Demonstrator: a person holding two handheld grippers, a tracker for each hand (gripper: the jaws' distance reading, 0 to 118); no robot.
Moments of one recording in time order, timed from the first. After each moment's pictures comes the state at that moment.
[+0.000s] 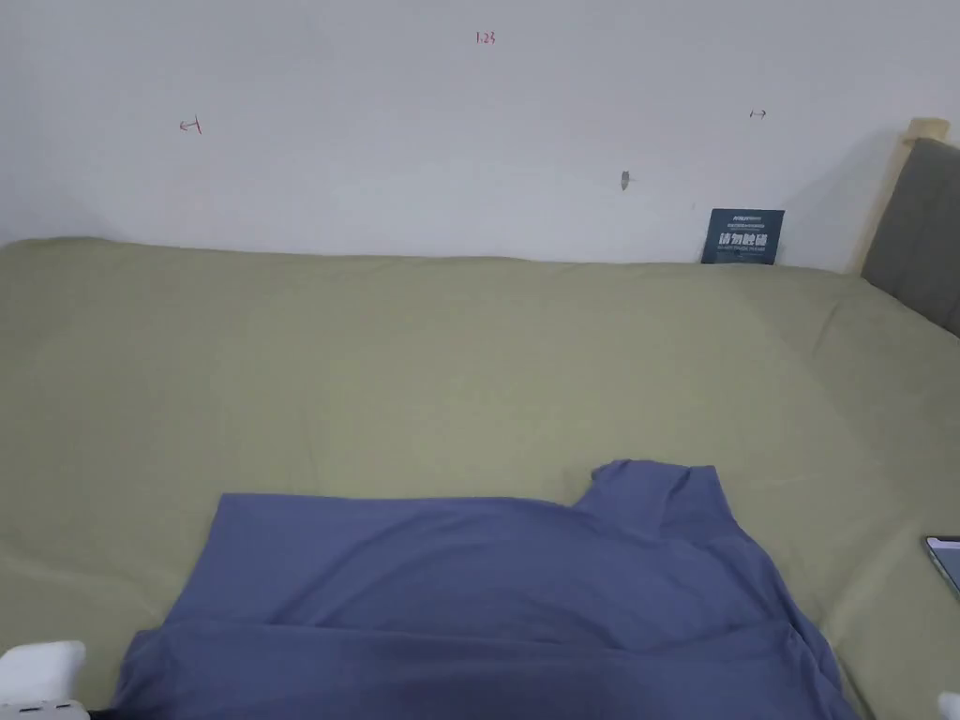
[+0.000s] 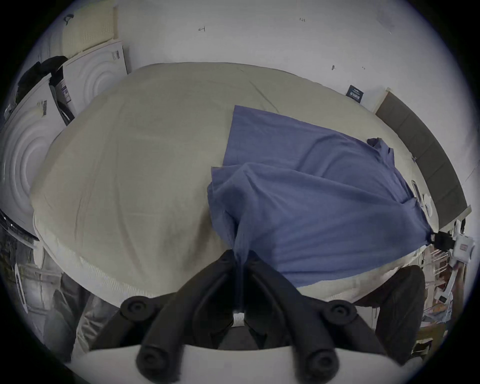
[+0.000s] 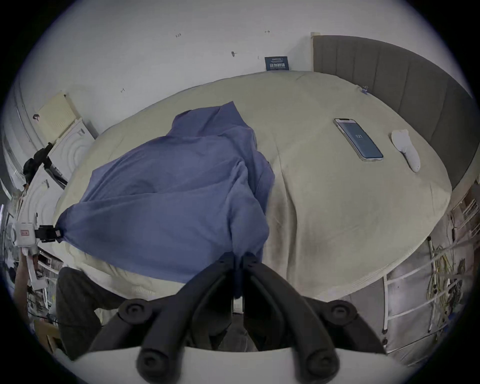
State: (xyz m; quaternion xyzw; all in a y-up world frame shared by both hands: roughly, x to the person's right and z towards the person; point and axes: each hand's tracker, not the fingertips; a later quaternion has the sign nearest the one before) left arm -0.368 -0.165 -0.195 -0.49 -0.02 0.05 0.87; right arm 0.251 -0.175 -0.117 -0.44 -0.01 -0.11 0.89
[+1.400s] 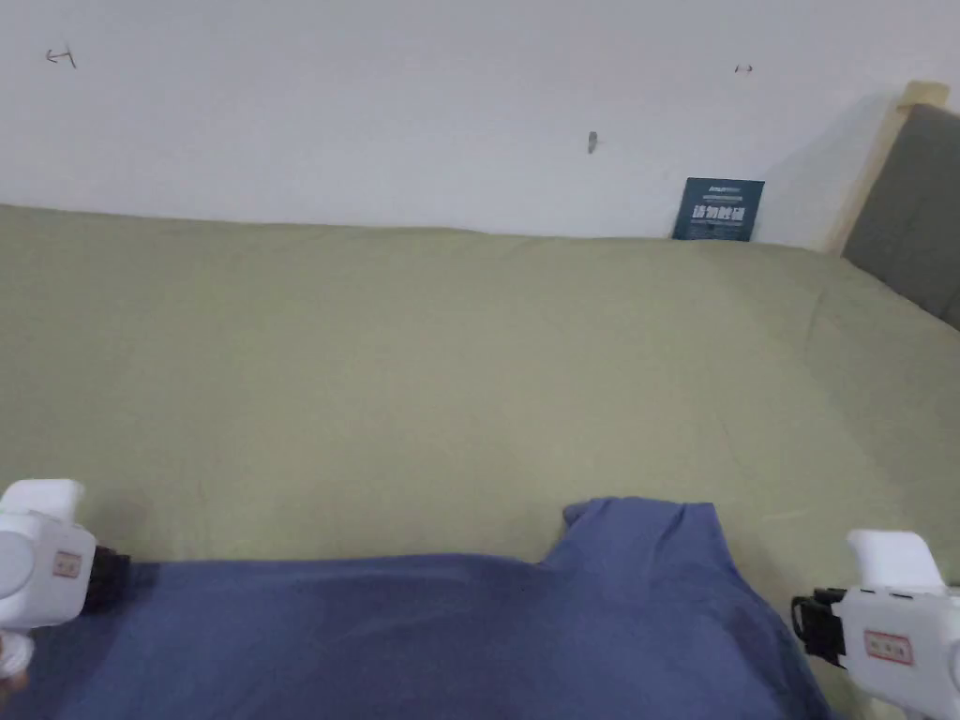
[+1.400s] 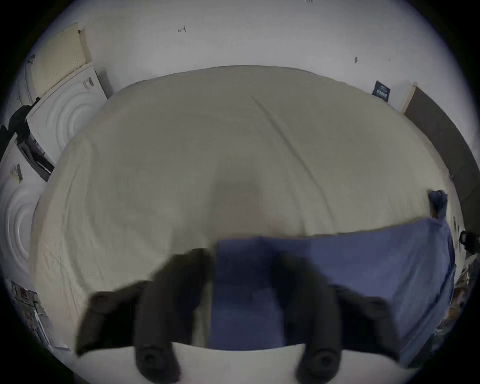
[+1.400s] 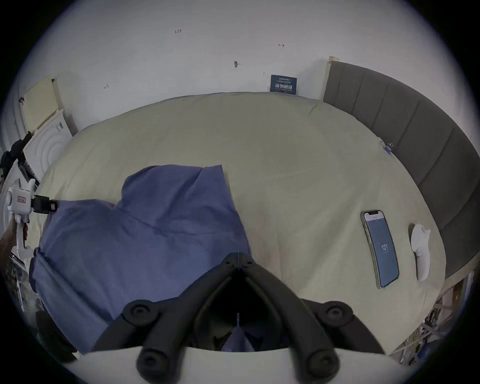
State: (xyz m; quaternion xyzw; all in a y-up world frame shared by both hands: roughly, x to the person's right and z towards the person) left arm -0.324 -0.198 -0.473 -0.49 0.01 -0.01 0.87; right arm 0.267 -0.166 -0.343 -0.42 -0.05 -0.02 0.90
